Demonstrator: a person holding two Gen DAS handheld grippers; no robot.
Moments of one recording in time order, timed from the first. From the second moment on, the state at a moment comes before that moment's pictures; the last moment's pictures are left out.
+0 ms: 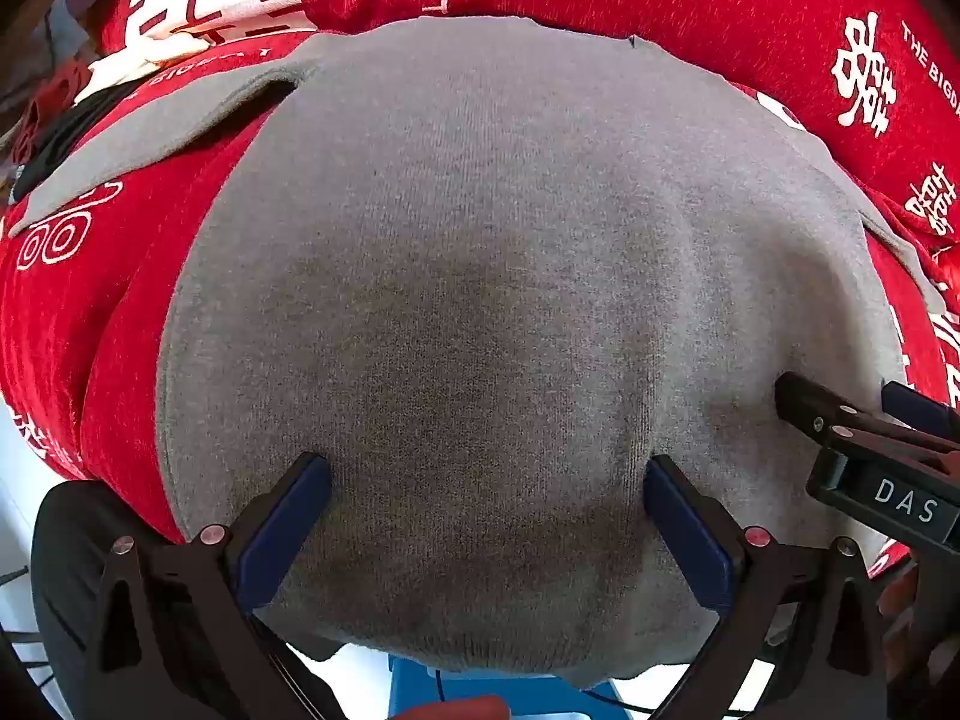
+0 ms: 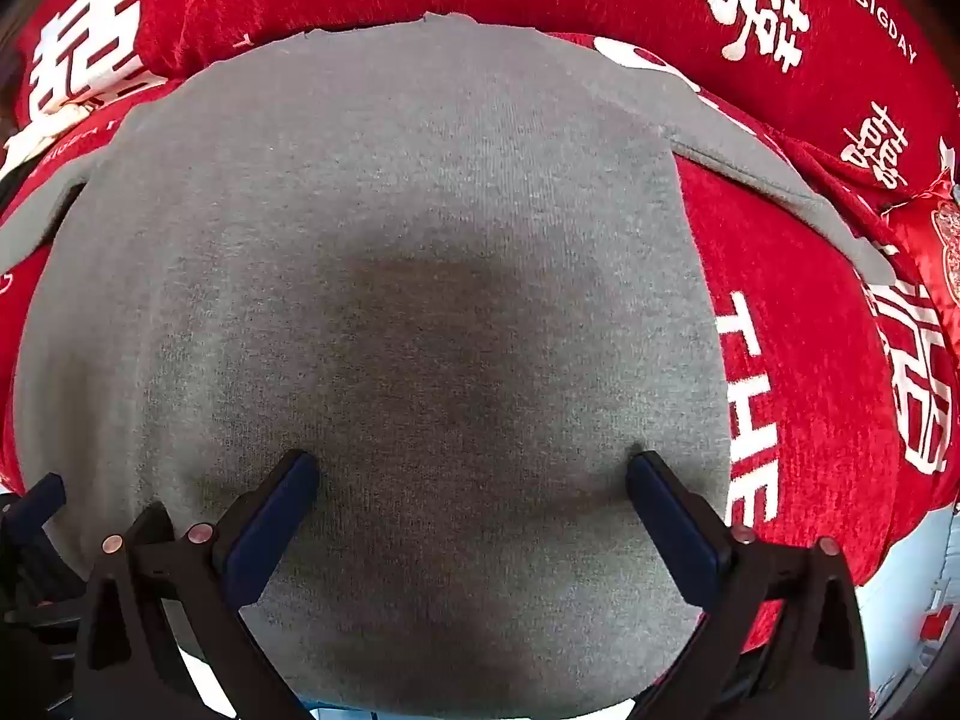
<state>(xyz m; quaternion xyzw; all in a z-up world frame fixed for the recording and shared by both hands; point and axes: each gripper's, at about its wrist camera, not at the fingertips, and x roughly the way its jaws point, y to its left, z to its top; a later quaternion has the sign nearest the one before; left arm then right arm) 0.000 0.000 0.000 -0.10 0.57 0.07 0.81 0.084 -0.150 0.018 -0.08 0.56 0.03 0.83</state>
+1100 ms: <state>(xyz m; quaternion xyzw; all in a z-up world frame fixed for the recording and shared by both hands) 0.007 0.015 0.020 -0.10 0.60 0.06 0.79 0.079 -0.156 0.022 -0.06 0.55 0.04 0.83</state>
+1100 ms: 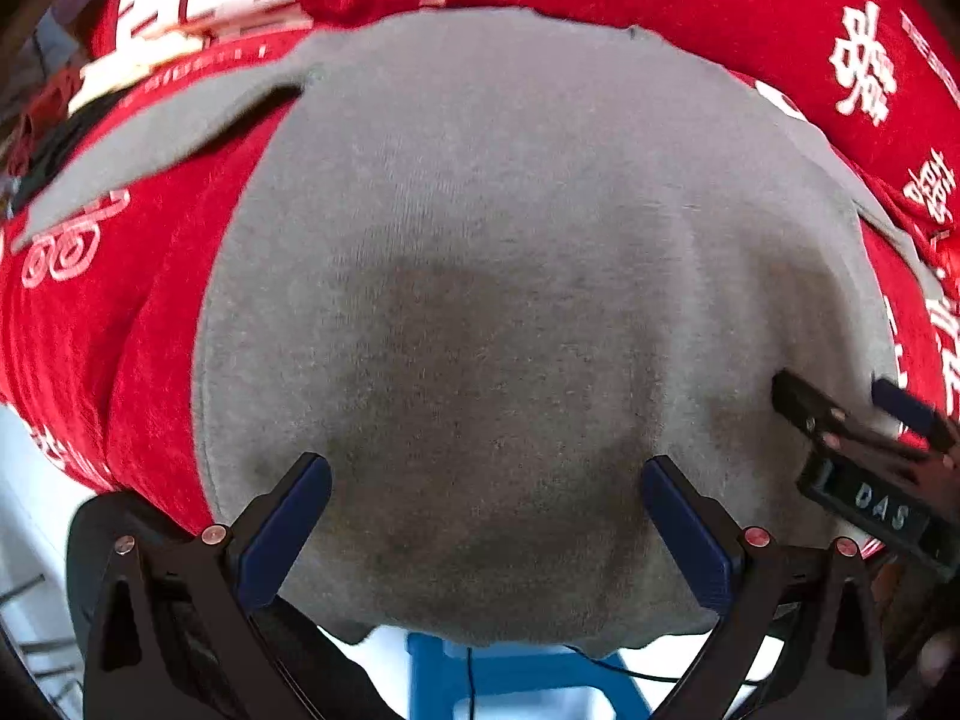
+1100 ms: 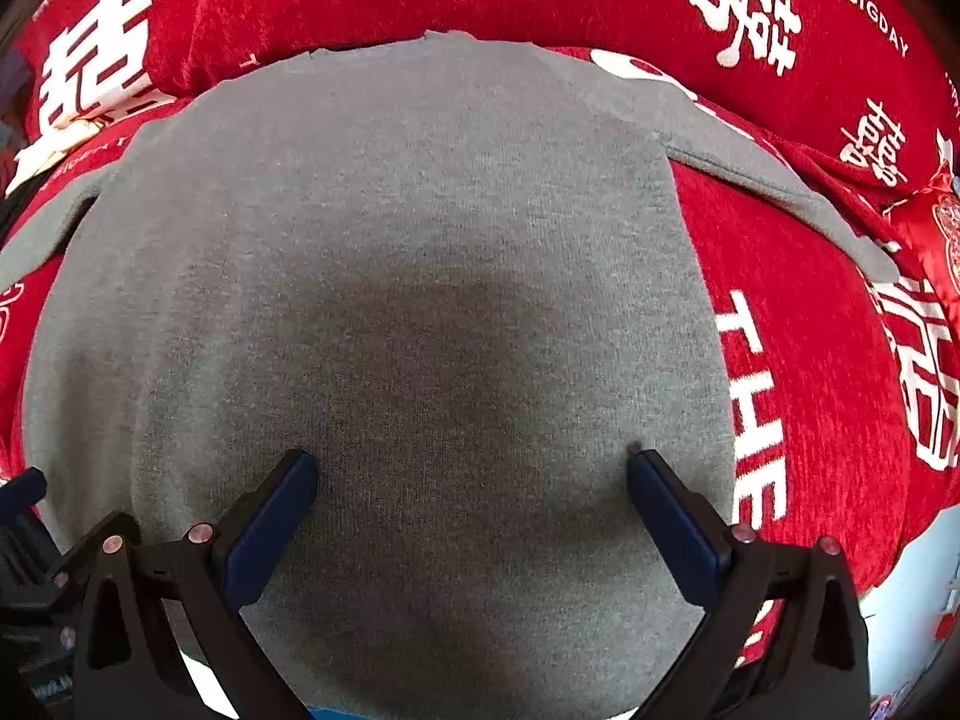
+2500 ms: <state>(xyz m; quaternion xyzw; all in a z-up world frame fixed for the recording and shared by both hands) 0.009 0.025 -0.010 -0.11 0.62 0.08 0.77 0.071 -0.156 0.016 -0.06 0.53 0.04 0.85</state>
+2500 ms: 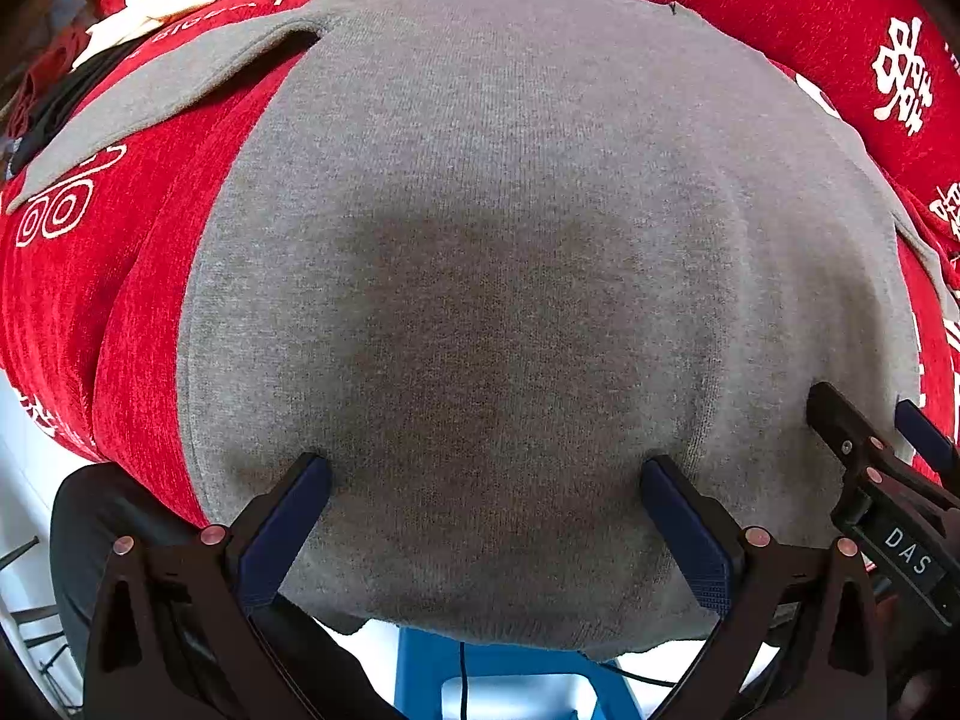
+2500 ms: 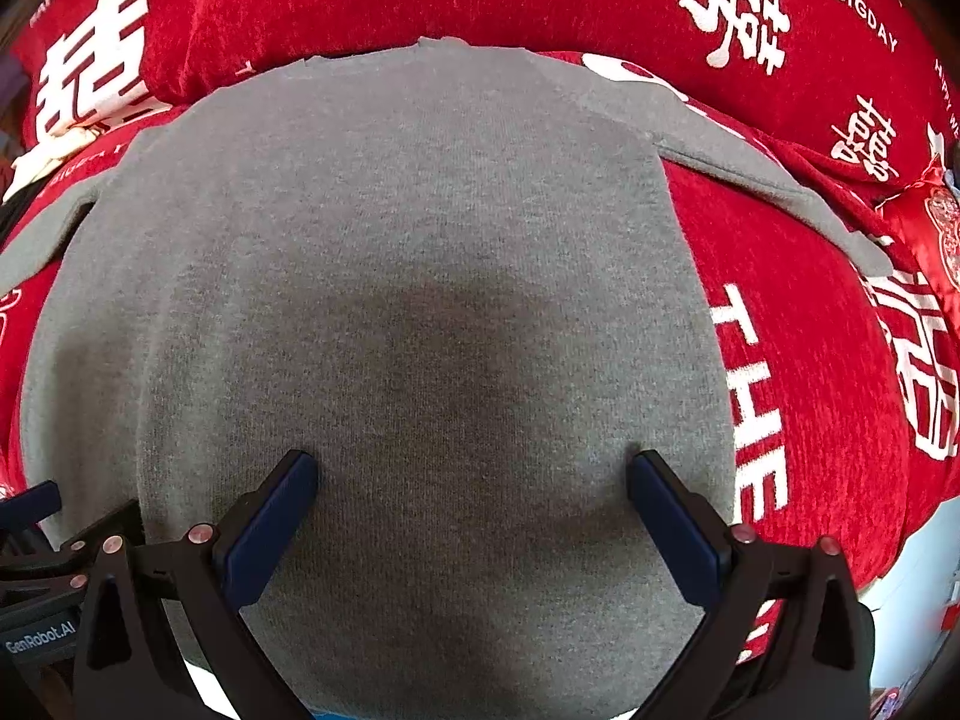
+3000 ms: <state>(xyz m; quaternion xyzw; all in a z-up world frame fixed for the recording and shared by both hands) -0.001 0.019 -0.007 -0.11 0.61 0.09 0.78 0.073 -0.155 0.015 -0.06 0.53 0.04 0.84</state>
